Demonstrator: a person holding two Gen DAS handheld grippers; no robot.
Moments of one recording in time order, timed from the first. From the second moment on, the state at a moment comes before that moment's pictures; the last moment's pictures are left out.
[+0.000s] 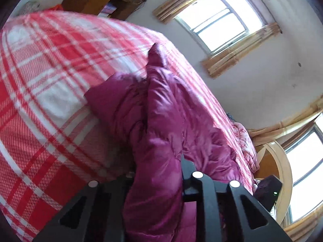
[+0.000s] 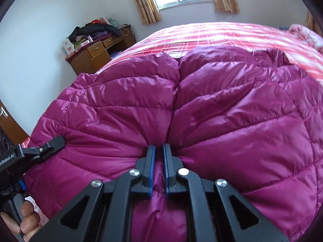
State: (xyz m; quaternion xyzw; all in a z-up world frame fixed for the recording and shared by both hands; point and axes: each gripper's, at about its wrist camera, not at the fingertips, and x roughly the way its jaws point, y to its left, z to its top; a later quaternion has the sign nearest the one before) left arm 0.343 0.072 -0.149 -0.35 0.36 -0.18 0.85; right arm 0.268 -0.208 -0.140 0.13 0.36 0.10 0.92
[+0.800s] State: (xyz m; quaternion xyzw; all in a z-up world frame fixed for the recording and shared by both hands) left arm 0.319 0.021 -0.048 -0.14 0.28 -0.20 0.93; right arm 0.241 -0.152 -0.129 0.30 0.41 0.27 0.82
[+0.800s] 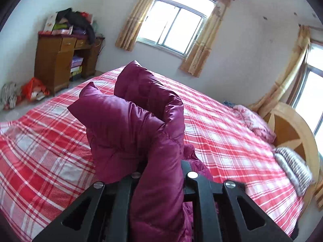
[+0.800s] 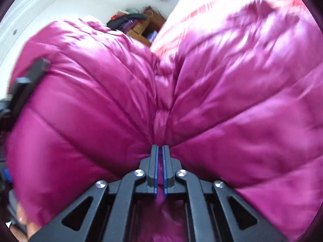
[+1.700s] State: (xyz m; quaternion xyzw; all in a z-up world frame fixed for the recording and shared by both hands) left arm 0.277 -0.164 -0.157 0.25 0.28 -0.19 0.91; right arm 0.202 -0.361 -0.107 0.29 0.32 0.17 0.89
